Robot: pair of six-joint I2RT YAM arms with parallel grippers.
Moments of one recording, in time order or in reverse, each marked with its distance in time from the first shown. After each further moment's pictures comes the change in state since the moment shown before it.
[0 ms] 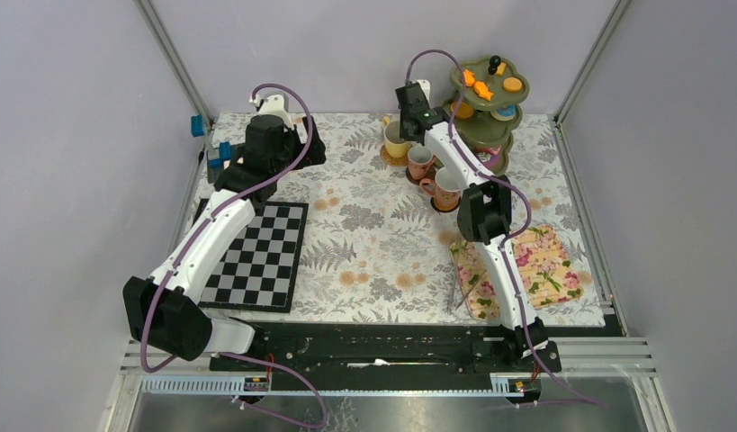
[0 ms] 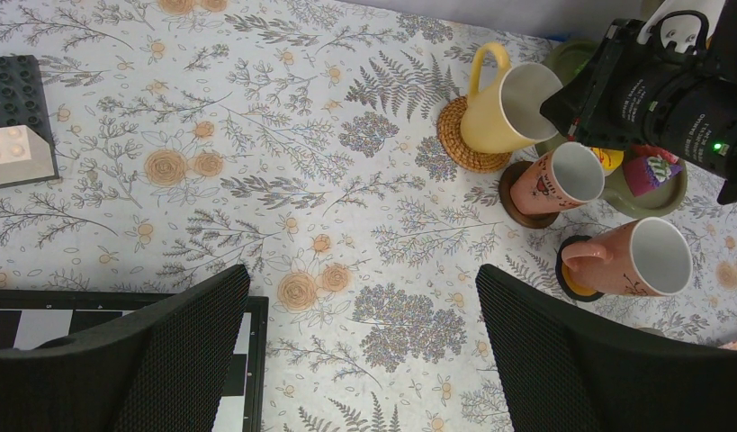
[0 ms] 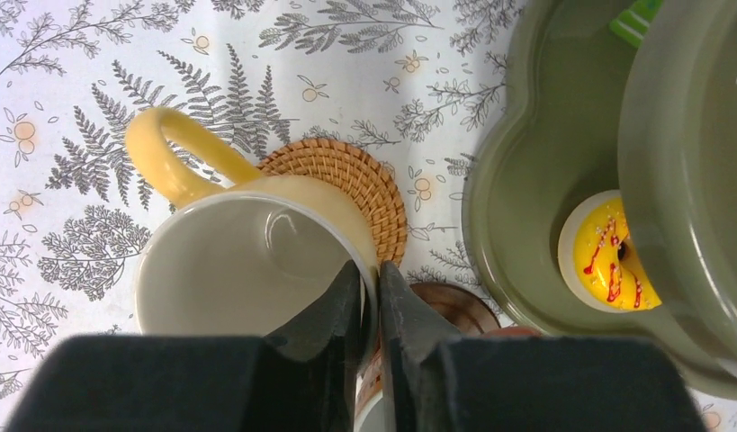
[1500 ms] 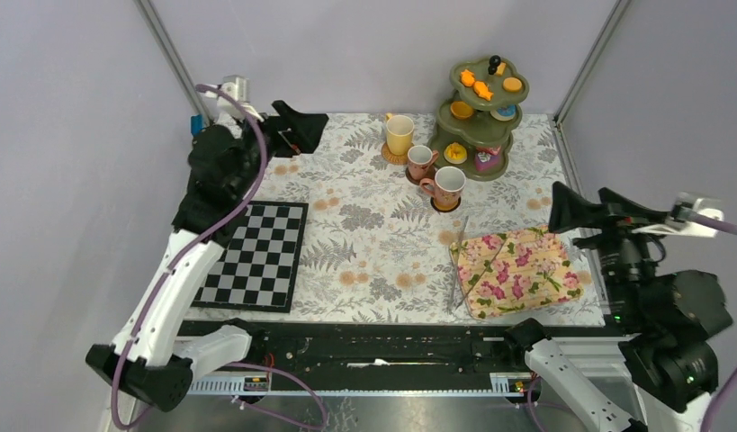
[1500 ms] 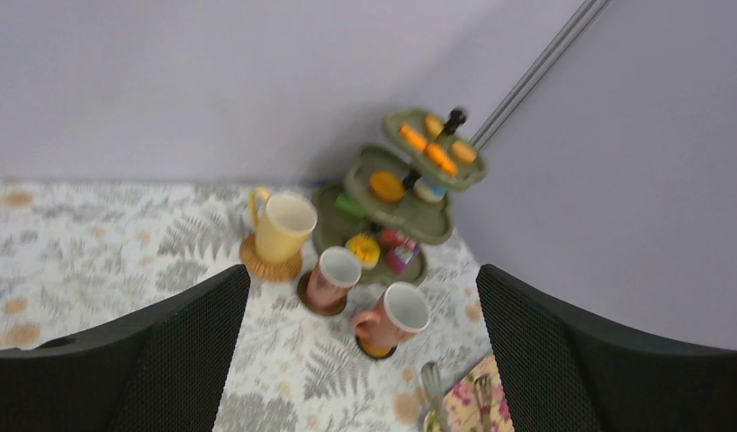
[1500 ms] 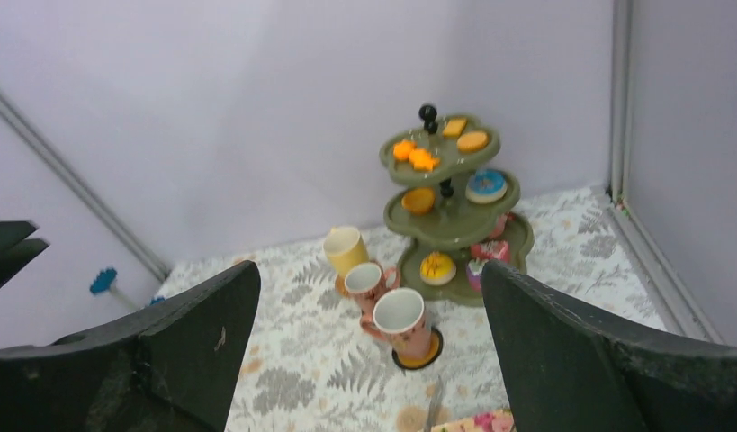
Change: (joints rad) left arm -0.034 -0.238 0.000 0.203 0.241 -0.126; right arm 0.026 -2.082 -1.262 0.116 0.053 -0.068
